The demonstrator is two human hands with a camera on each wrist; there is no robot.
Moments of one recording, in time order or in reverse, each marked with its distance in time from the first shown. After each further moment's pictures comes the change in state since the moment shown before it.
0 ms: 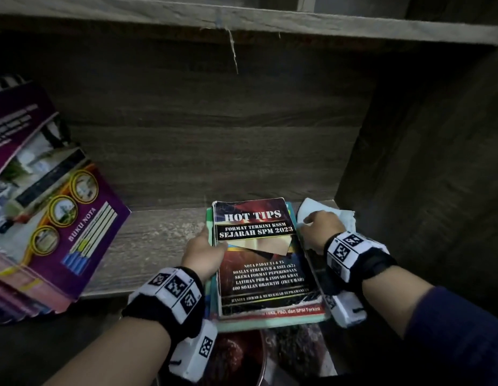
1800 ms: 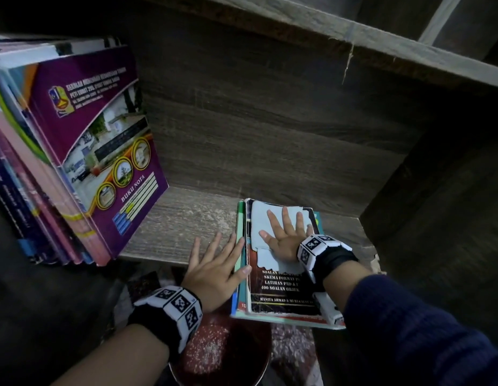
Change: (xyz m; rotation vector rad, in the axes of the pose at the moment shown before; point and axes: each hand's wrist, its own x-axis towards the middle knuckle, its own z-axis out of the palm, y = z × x) left_hand -0.050 -0.055 -0.025 0.879 -0.157 0.373; right_hand -0.027 -0.086 0.059 -0.378 -0.310 -0.363
